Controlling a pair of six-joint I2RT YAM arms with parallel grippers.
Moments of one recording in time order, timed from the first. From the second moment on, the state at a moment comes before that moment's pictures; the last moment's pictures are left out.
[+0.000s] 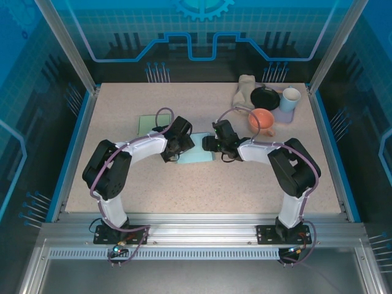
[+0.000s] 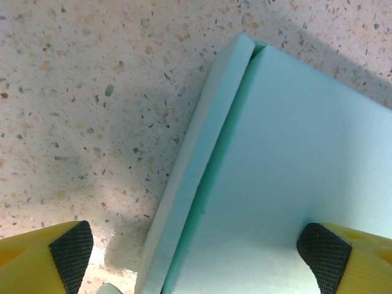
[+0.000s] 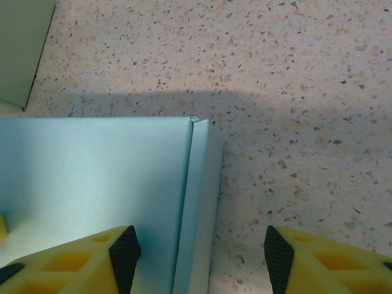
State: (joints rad) left arm -0.52 1.82 1.18 -0.55 -0.14 -1.09; right arm 0.58 1.85 1.01 0.03 0.03 0.49
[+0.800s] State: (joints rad) left arm -0.52 1.72 1.10 -0.52 -0.04 -1.27; right arm 0.58 1.86 1.01 0.06 0.02 0.49
